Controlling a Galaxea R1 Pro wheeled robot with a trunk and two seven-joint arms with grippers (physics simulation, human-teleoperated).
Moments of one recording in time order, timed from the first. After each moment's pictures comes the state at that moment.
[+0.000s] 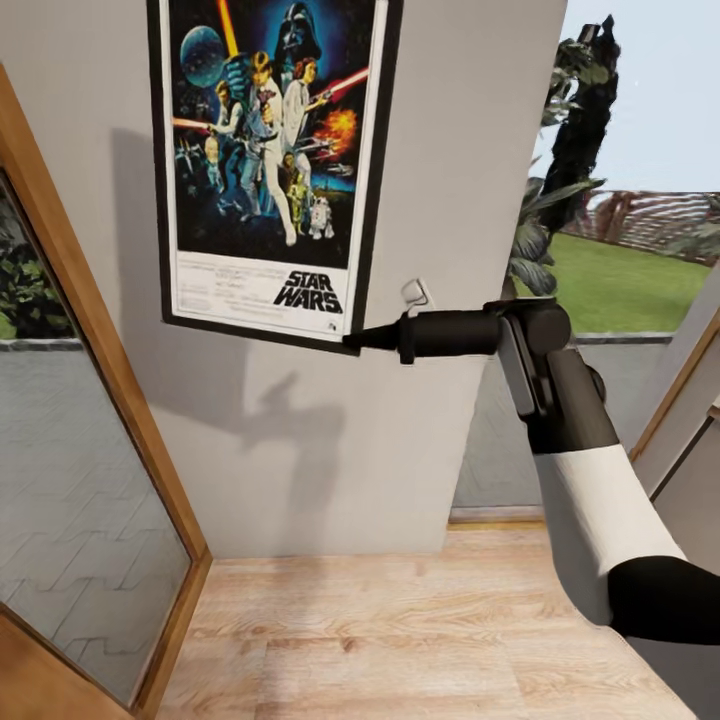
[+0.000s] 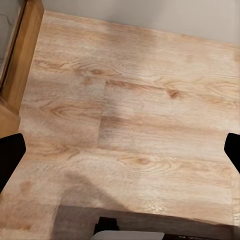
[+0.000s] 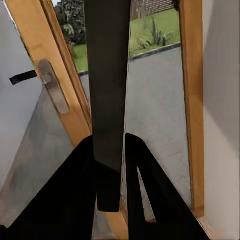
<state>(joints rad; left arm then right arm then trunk) 0.05 0.14 0.12 -0.77 0.21 -0.09 -0.21 -1.16 0.01 0.14 -1.31 -0.10 0.98 1.26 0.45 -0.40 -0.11</state>
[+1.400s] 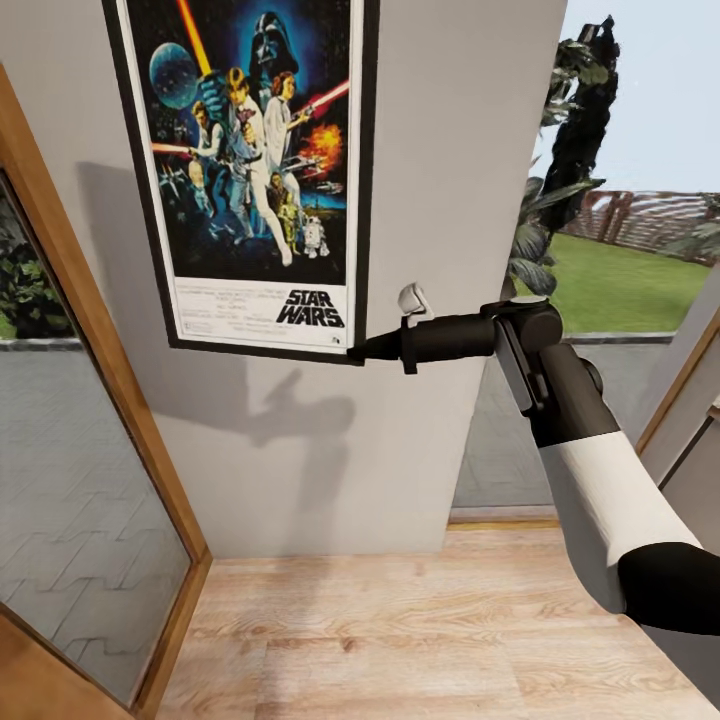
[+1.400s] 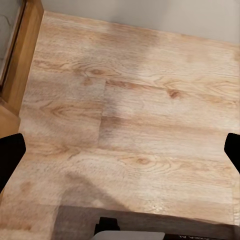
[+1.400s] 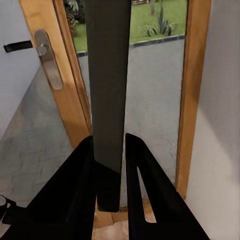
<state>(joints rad) 0.05 0.14 0.12 -0.77 0.21 -0.09 -0.21 -1.20 -0.04 0.21 -1.20 -0.07 0.80 1.34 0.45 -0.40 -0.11</state>
